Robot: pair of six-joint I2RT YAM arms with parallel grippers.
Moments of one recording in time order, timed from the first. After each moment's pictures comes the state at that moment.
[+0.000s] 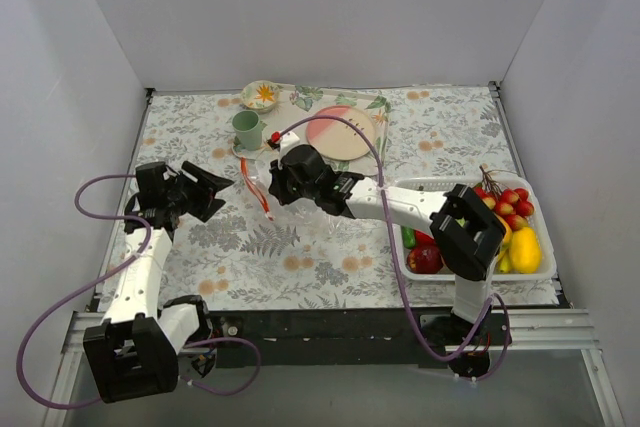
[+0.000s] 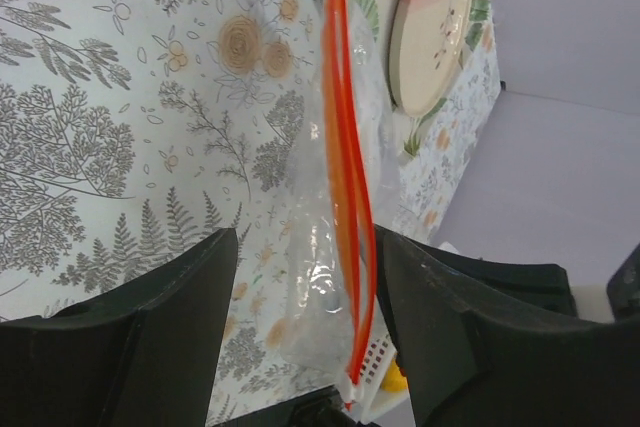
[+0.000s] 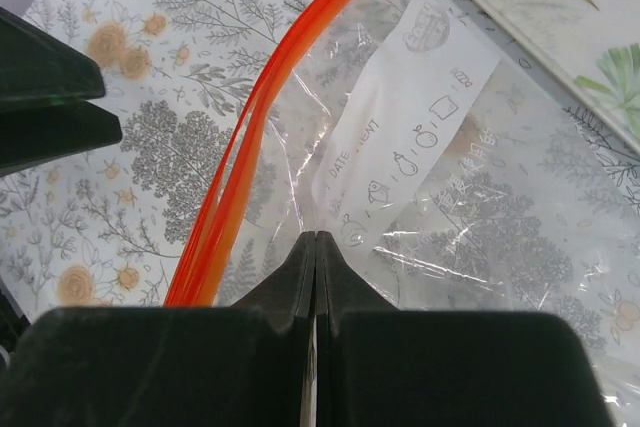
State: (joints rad) left arm 0.16 0.99 0.69 -0.40 0.44 -0.95; right arm 1.00 1.86 1.36 0.00 0.02 0.37
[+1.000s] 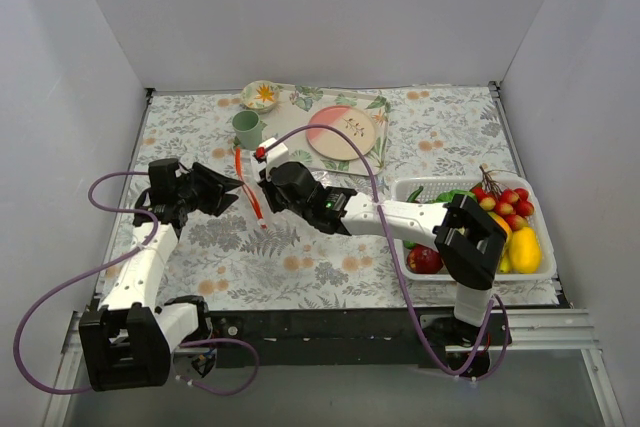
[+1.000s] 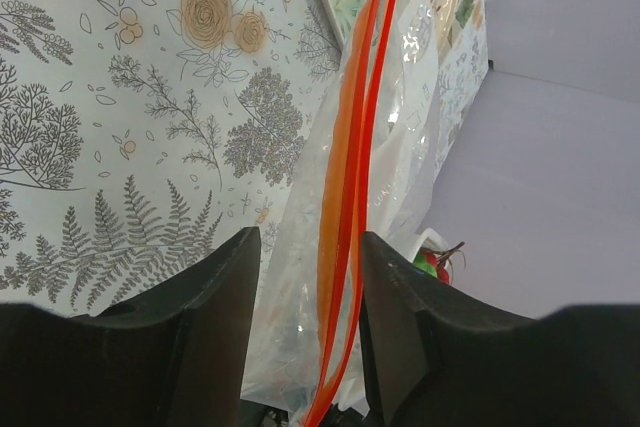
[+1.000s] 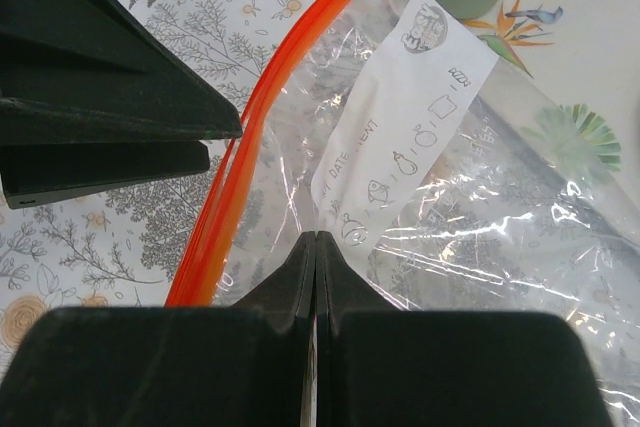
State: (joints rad) left arm 0.07 1.04 0.68 -0.32 0.45 -1.06; right arm 1.12 1.82 1.33 0.08 0.28 0.24
